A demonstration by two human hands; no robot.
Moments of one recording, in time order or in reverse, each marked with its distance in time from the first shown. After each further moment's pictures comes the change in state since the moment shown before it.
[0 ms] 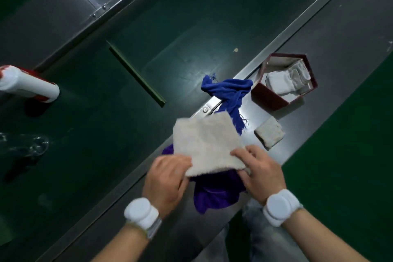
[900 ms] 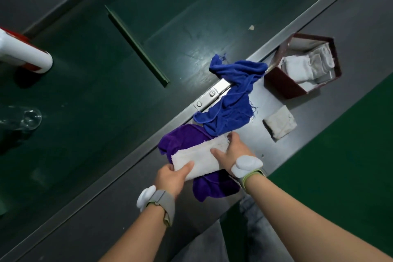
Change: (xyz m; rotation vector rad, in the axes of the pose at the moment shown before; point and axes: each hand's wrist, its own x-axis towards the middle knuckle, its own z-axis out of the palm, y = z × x) left_hand -0.035 -0.001 0.071 -0.556 -0.291 -1.630; right_hand 0.037 0.001 0.093 0.102 -0.532 0.678
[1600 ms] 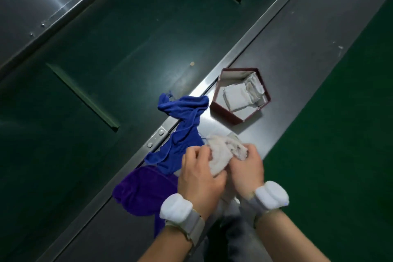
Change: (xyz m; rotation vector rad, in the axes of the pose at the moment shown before) left_hand -0.114 0.155 0.120 0.406 -0.049 0.961; right_hand -0.022 0.046 -0.148 0.841 0.386 0.121
